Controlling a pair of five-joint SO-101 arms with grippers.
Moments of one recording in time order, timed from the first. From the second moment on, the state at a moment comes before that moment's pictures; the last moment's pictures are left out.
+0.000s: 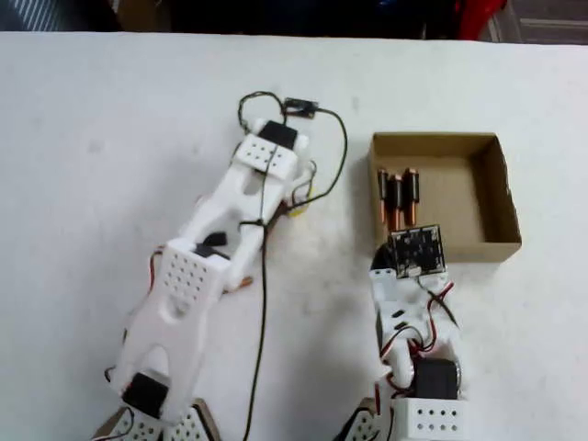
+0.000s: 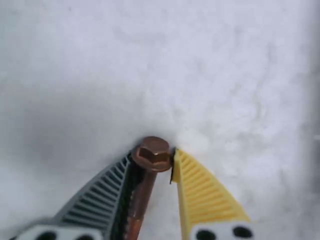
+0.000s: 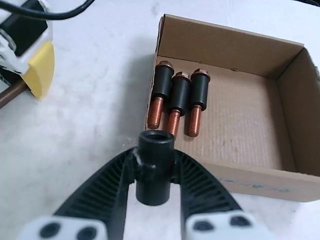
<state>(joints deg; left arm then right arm) 18.5 57.4 -46.8 87.0 16.3 -1.5 -102.4 92.5 49.6 14.6</state>
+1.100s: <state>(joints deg) 17.6 57.5 -47.5 88.5 5.4 -1.5 -102.4 92.5 49.6 14.6</state>
